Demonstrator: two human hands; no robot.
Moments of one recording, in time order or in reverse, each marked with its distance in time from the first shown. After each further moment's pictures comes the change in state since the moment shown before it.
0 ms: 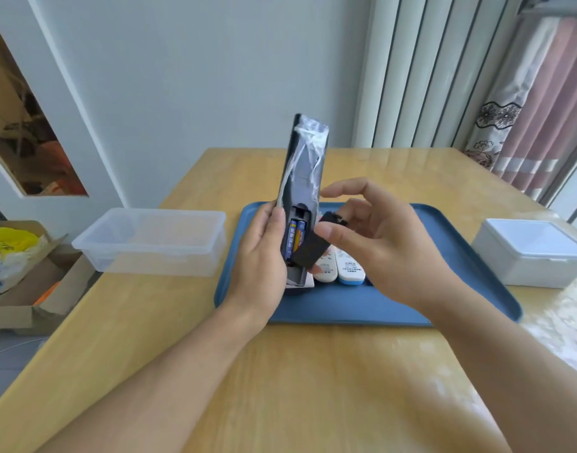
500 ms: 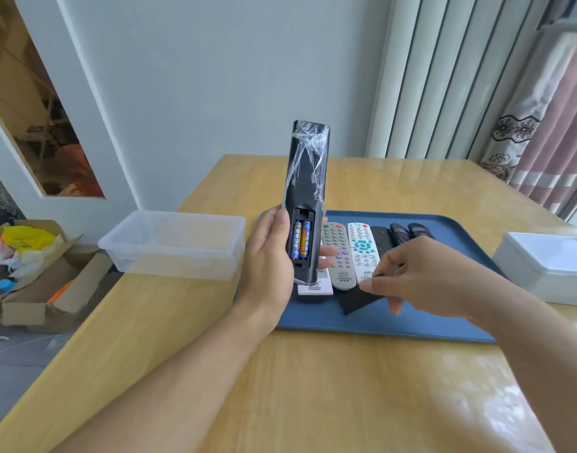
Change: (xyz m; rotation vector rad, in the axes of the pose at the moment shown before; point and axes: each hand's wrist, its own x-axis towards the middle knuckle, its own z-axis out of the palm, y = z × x) left_hand 0.007 0.005 -0.009 -0.169 0.061 -0.035; right_hand -0.001 -0.004 -0.023 -0.600 -0.276 0.607
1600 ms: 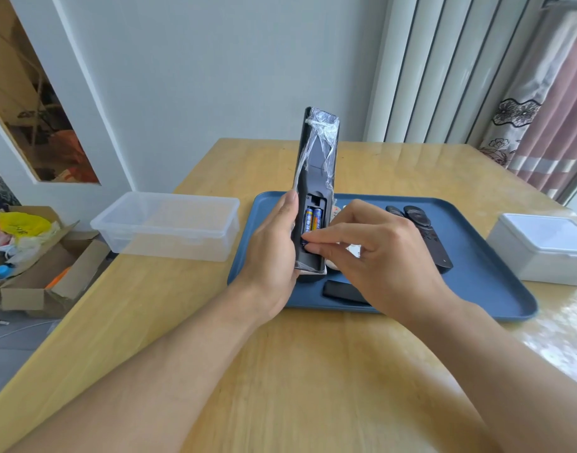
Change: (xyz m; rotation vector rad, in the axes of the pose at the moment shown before) left_hand -0.006 -0.004 0.000 -0.045 -0.175 -0.203; right_hand 0.013 -0.003 0.052 0.052 0.620 -0.807
